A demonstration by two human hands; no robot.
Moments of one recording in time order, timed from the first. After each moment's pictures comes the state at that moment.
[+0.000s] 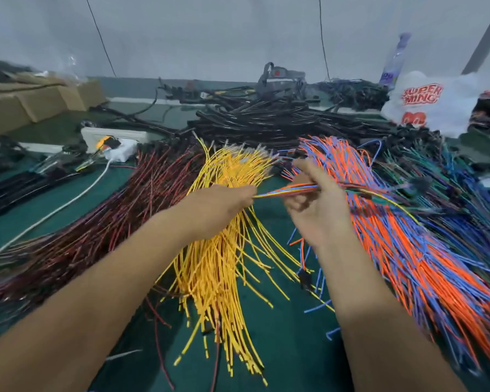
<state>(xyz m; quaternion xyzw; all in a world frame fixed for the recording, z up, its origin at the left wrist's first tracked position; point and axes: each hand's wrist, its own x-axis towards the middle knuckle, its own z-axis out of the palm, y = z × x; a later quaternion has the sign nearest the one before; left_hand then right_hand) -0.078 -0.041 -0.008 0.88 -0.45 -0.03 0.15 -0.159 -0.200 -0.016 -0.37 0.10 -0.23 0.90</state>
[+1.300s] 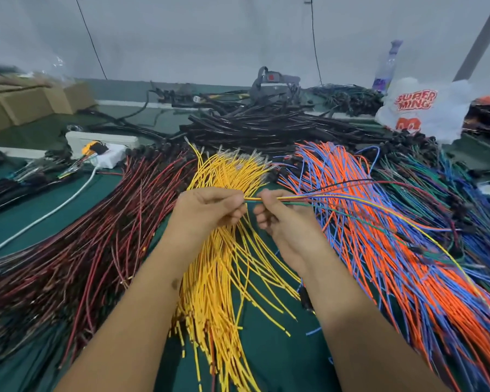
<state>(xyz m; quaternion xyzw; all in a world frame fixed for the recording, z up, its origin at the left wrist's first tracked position) -0.082 -0.047 -0.029 0.62 -0.23 -0.15 0.73 -0.151 -0.187 -0.042 -0.53 0.09 -0.18 0.82</state>
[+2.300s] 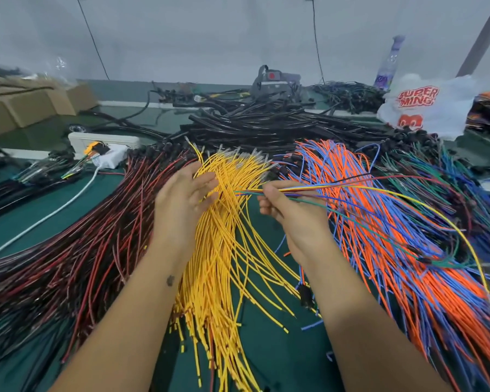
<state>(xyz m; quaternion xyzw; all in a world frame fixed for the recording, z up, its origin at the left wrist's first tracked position) -0.074 -0.045 -0.026 0.54 -0.09 -0.06 0.83 -0.150 -0.191 -0.035 -0.55 0.09 -0.28 0.78</state>
